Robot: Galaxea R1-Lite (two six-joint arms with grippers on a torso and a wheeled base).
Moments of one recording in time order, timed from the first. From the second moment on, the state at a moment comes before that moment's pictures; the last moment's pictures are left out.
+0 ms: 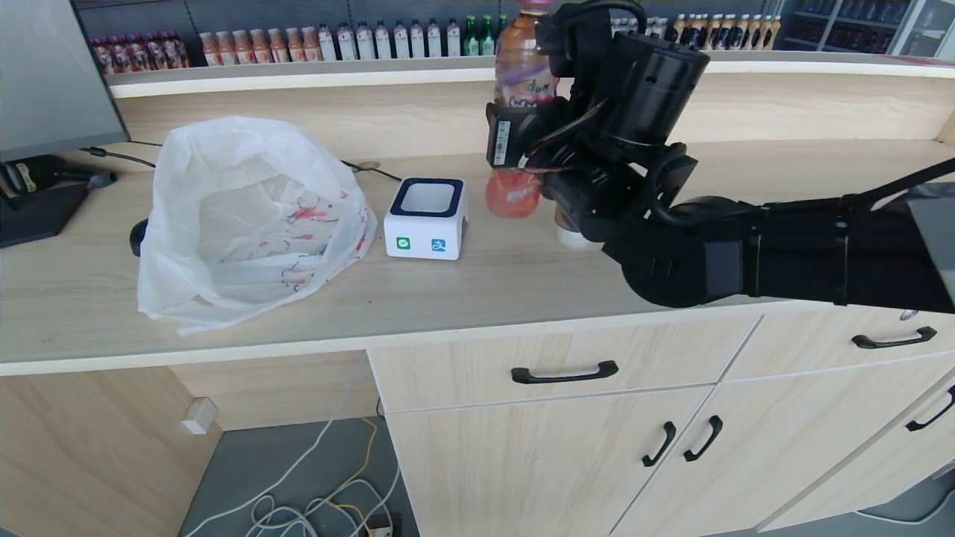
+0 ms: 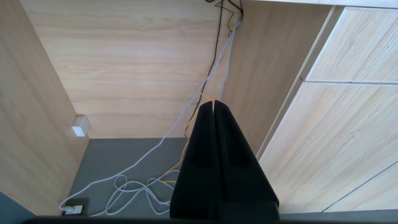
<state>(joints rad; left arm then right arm) 0.00 0.00 0.00 0.00 0.00 -0.01 0.71 2.10 -1.77 -0.65 -0.40 -0.11</state>
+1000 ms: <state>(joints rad) 0.00 0.00 0.00 0.00 0.00 -0.01 0.73 1.47 -1.17 -0.66 -0.38 -0.05</state>
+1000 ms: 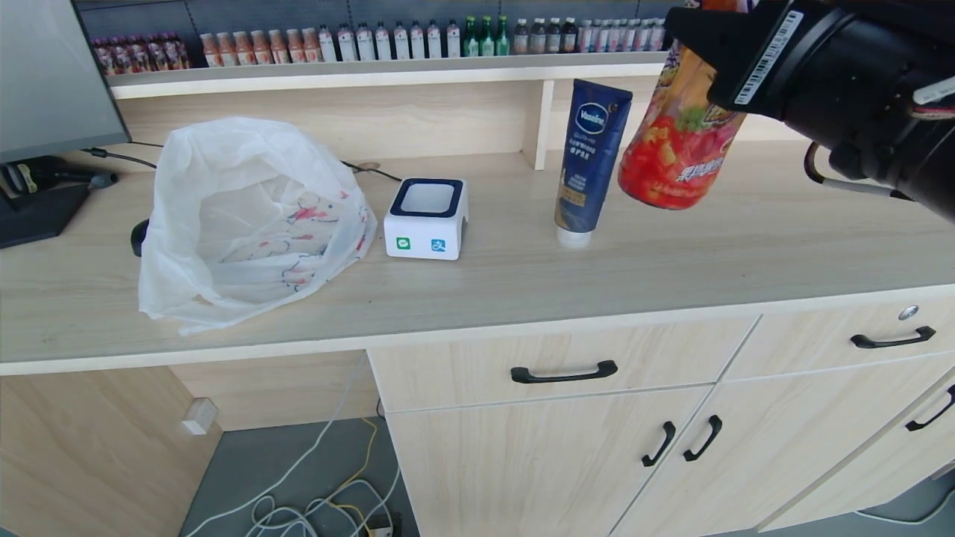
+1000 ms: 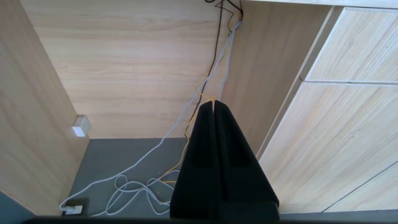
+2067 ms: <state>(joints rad) 0.00 0.00 0.00 0.00 0.00 -0.01 0.76 1.13 -0.68 -0.66 -0.30 -0.15</state>
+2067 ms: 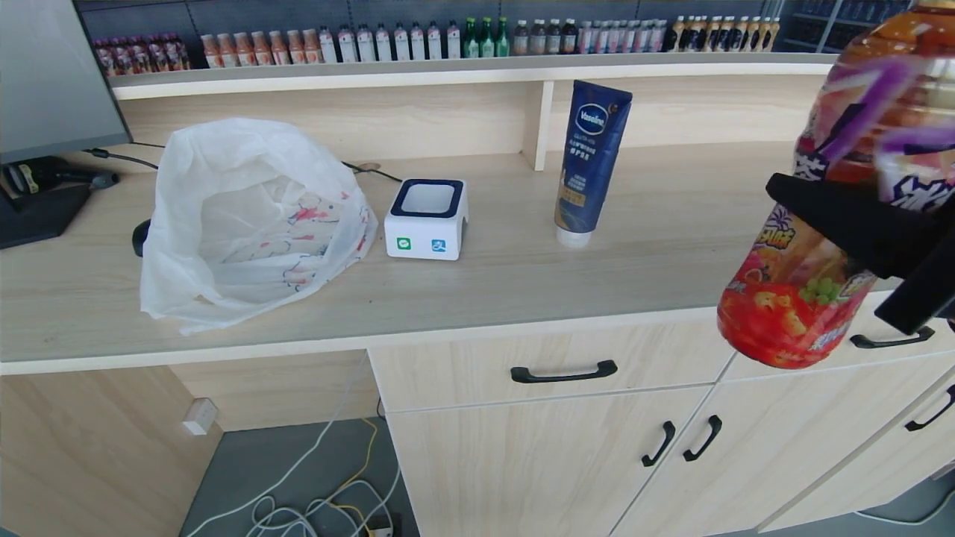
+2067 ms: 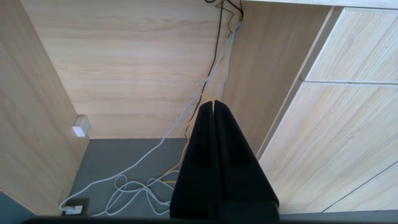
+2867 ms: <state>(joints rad) 0.00 0.00 0.00 0.00 0.00 -0.01 1.25 1.18 -0.58 -0.72 -0.66 -0.49</state>
